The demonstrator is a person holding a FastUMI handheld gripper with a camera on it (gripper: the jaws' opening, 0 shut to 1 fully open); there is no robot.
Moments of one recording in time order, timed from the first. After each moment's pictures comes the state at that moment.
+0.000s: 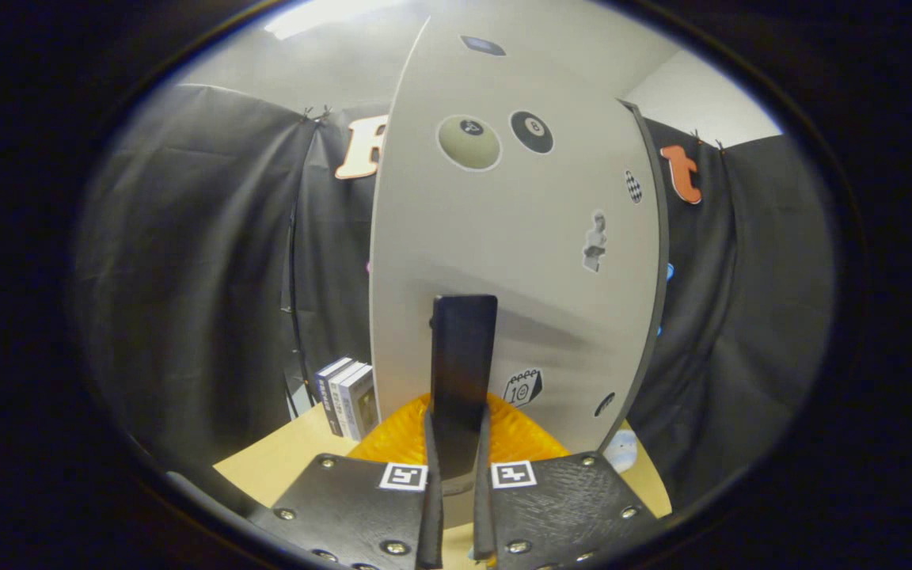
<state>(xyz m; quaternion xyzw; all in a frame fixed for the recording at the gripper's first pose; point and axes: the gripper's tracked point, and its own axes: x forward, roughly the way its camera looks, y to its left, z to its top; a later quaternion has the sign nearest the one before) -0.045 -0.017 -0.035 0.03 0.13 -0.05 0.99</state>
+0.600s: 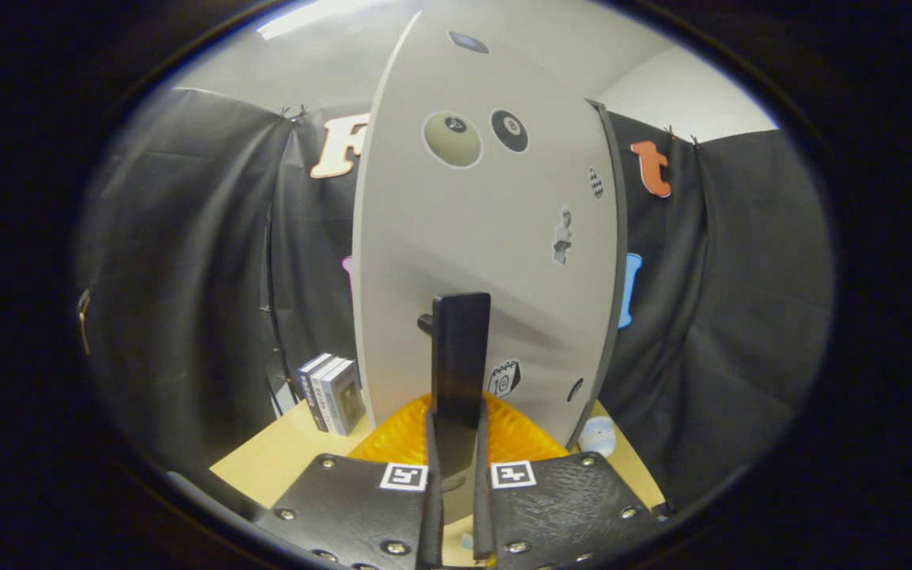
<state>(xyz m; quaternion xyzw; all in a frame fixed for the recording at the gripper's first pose) -0.084 -0.048 -0.033 0.03 0.14 -0.10 0.99</state>
